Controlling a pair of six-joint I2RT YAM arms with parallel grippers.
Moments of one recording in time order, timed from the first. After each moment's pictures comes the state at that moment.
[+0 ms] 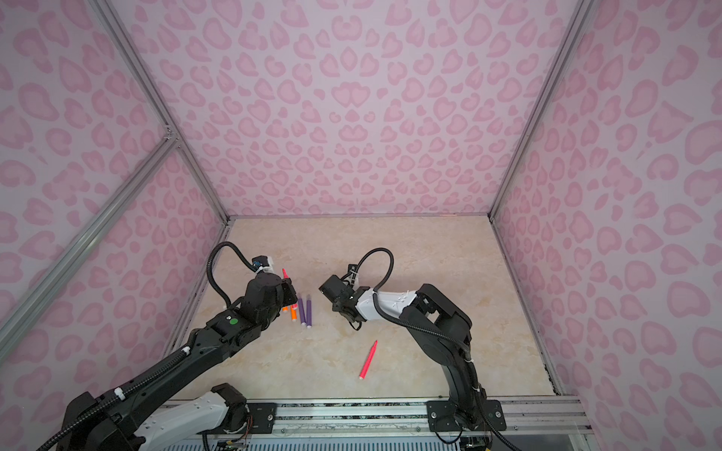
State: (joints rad) left arm -0.58 1.04 0.70 -0.25 -0.43 -0.64; right arm 0.91 2.02 1.30 -0.31 0.43 0.87
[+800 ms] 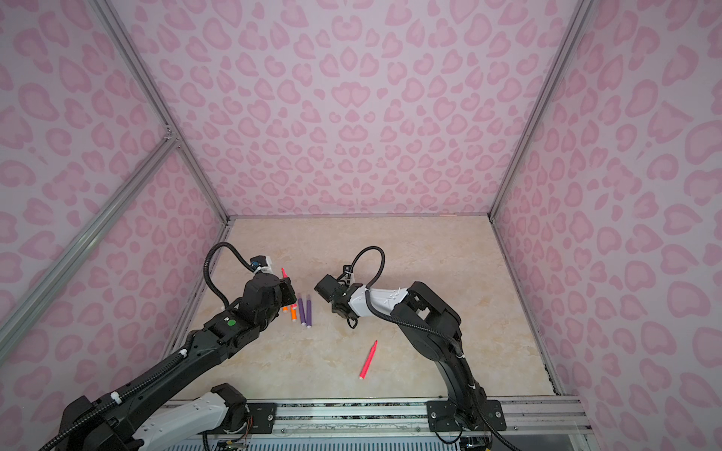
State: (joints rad) left arm -0.58 1.02 0.70 -0.25 -0.43 -0.64; right arm 0.91 2.09 1.37 -0.43 0.46 0.83
